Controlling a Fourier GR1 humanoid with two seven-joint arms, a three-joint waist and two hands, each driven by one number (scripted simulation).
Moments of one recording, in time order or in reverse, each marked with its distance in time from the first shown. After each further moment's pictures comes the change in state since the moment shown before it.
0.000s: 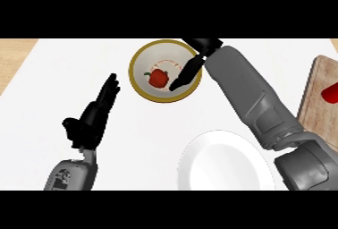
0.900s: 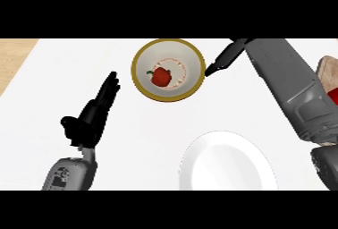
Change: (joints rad) left arm -0.014 0.007 0.005 0.000 0.009 -0.018 -0.001; right arm 0.014 -0.178 -0.071 0.023 -0.085 0.255 0.145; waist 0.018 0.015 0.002
